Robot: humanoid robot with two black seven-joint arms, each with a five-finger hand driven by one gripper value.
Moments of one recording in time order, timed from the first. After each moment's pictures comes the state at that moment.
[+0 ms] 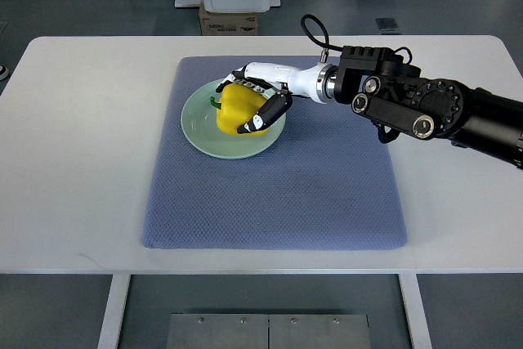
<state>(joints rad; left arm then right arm) -0.04 0.00 -0.11 -0.23 0.02 0.17 0.04 1.38 -0.03 -0.18 0.73 -0.70 0.18 0.23</state>
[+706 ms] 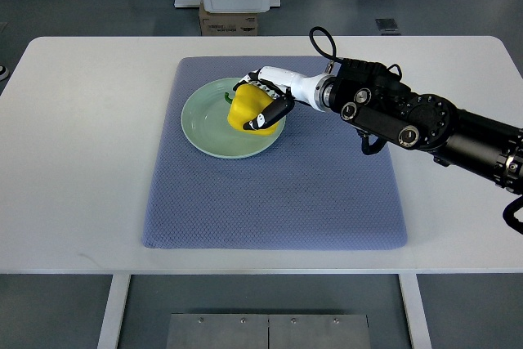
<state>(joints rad) -0.04 0.00 -0.11 -0.23 0.02 0.17 0.04 1.29 0.00 -0.07 0.67 -0.70 0.11 0.05</state>
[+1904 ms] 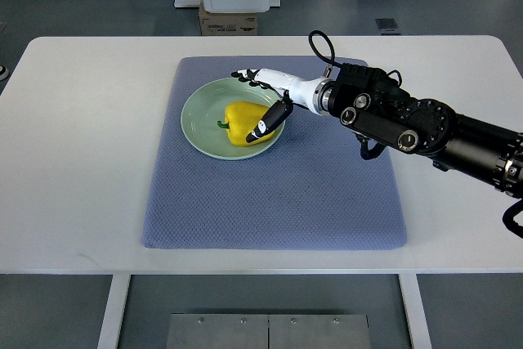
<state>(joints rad) -0.04 0.00 -0.11 -0.23 0.02 0.17 0.04 1.27 0.00 -0.07 0.68 -0.69 0.10 0.09</state>
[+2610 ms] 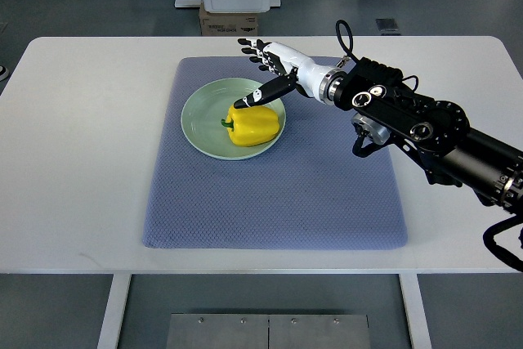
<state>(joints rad) -0.04 0.00 -0.11 -0.23 0.02 0.17 0.04 1.14 0.00 0.32 0.67 -0.66 0.09 0.09</state>
